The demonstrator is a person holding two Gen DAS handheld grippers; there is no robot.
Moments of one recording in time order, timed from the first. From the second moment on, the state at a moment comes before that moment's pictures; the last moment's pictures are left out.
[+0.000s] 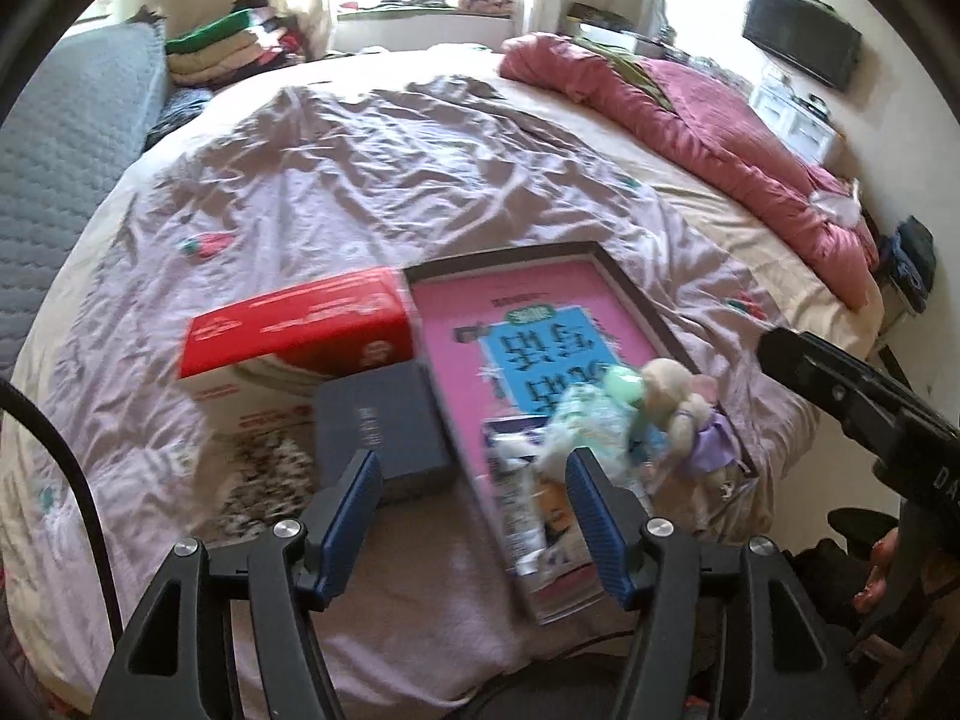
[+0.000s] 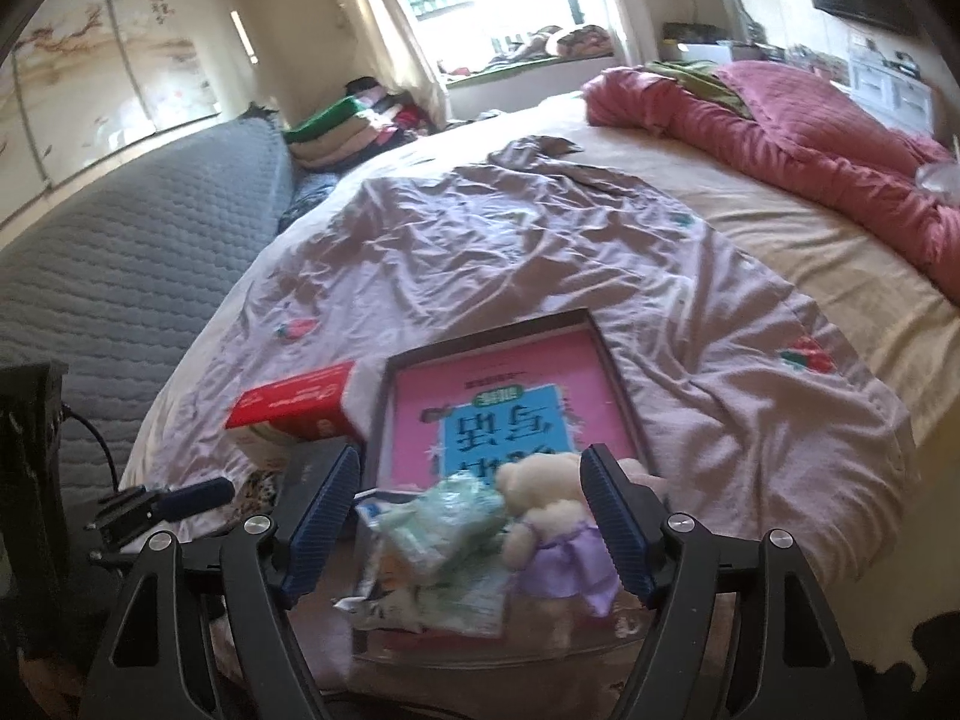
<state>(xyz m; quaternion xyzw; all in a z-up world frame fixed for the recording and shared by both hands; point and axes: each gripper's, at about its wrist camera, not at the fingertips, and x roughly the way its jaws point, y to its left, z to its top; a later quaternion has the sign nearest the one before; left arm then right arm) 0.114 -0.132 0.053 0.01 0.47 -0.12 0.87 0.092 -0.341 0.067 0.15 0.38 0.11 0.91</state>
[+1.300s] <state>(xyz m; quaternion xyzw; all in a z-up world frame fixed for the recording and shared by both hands) 0.127 0.015 -0.059 -0.12 0.56 -0.06 0.82 0.084 -0.146 -0.016 0.03 0.48 0.21 0.85</state>
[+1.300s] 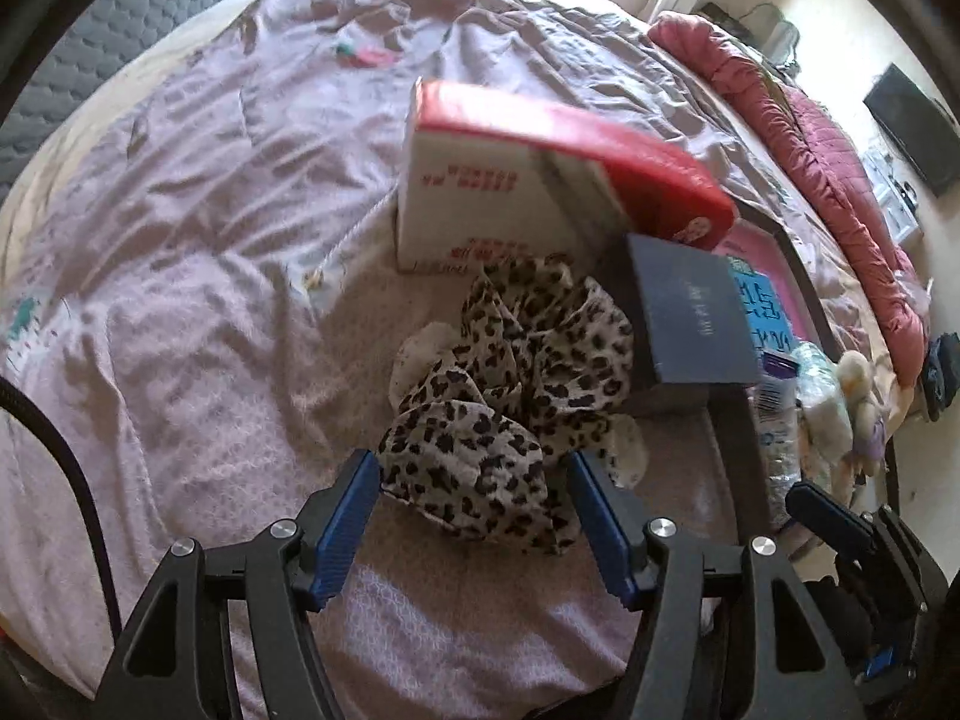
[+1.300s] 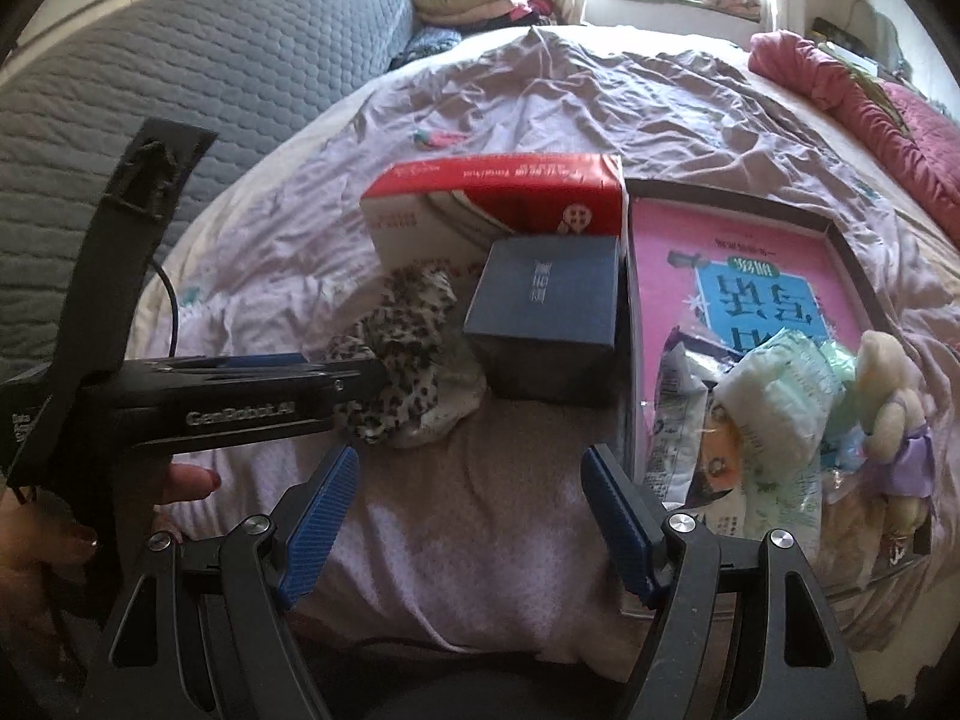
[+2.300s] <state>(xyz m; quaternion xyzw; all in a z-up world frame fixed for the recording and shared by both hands) 0.094 0.099 -0.062 -0.20 0.50 -0.05 0.84 0.145 -0.073 -0.078 0.12 0.51 0.20 0.83</state>
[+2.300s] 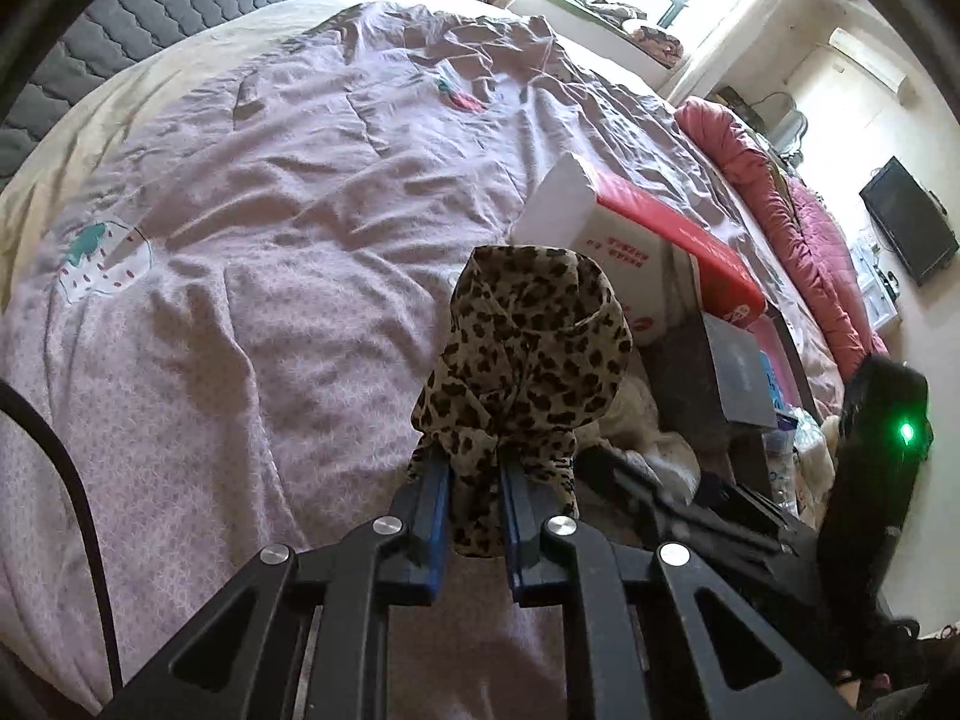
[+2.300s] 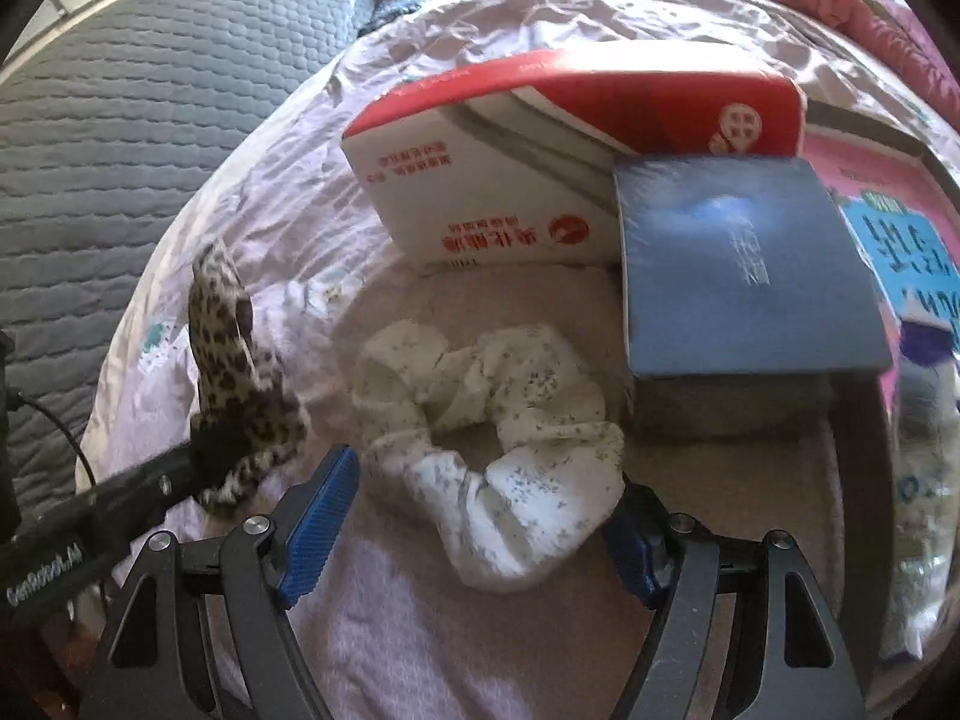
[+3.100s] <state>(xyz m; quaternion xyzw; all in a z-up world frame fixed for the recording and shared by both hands) 0.065 0.030 0.010 -0.14 0.45 -0.08 0.88 0.095 -0.141 -0.004 0.05 0.41 0.28 0.86</state>
